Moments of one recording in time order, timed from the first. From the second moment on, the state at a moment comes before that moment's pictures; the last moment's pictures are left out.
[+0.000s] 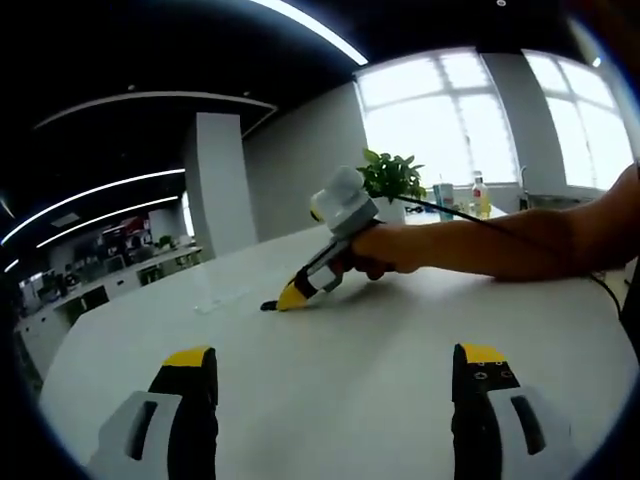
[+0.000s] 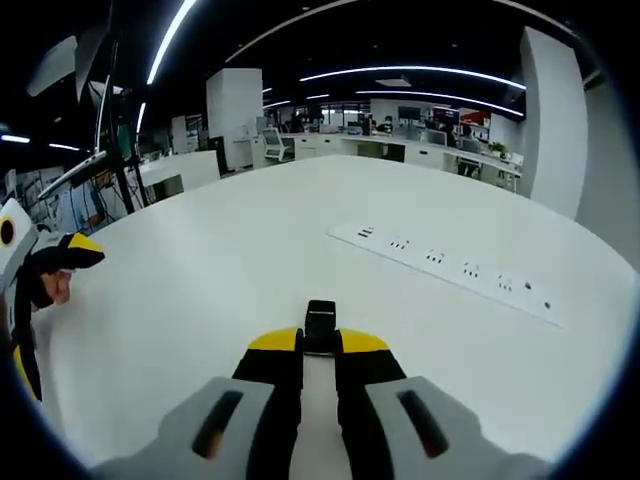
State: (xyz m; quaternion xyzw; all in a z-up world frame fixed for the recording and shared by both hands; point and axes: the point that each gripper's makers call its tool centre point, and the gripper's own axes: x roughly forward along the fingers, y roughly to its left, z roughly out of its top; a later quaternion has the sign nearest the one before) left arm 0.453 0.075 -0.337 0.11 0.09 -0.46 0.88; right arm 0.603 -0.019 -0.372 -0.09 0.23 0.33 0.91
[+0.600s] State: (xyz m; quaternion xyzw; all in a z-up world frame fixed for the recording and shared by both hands) left arm 0.469 0.085 -0.339 0.10 0.09 -0.42 0.90; right arm 0.591 -0.010 -0.353 -0.11 0.18 0.36 0.91
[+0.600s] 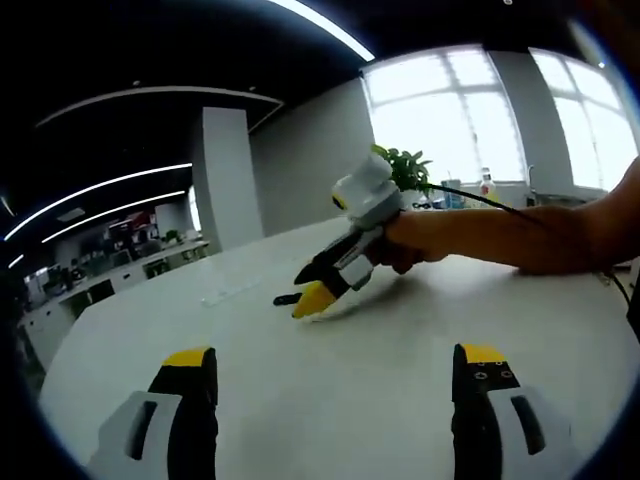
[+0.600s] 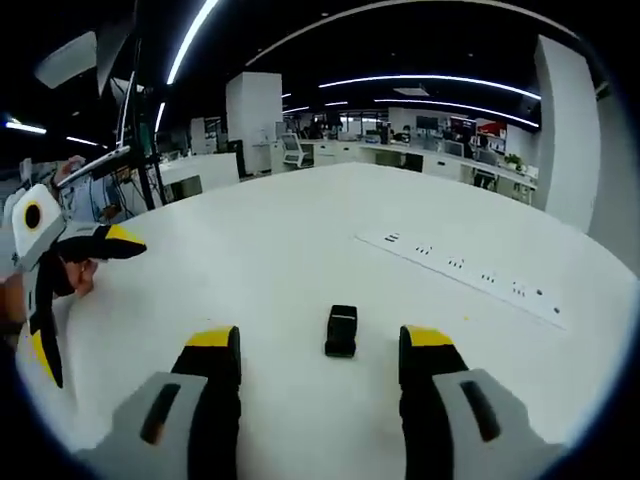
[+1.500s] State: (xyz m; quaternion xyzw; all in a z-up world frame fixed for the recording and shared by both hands) left arm 0.537 0.107 -0.296 -0.01 0.04 -0.34 0.94; right arm 0.543 -0.134 -0.308 -0.07 0.07 0.21 0.97
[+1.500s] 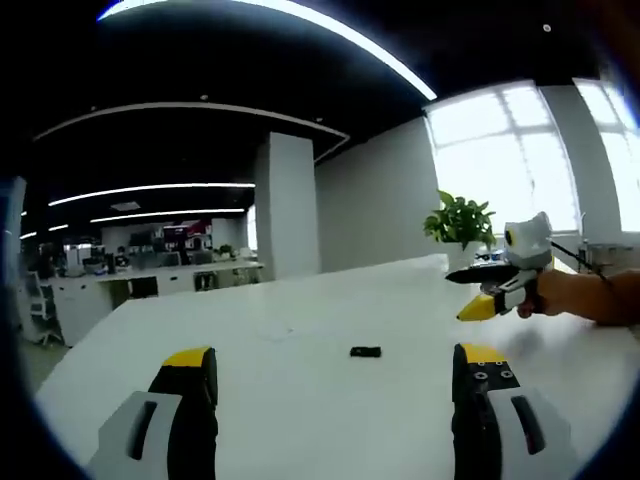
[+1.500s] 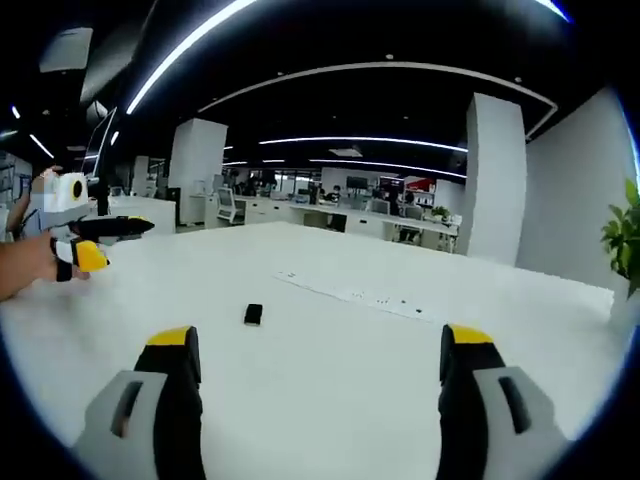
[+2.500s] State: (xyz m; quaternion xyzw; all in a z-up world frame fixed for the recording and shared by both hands) left arm 0.526 0.145 -0.278 0.06 -0.03 -0.24 0.97; right arm 0.505 -0.102 -0.276 -0.07 0.00 0.24 0.97
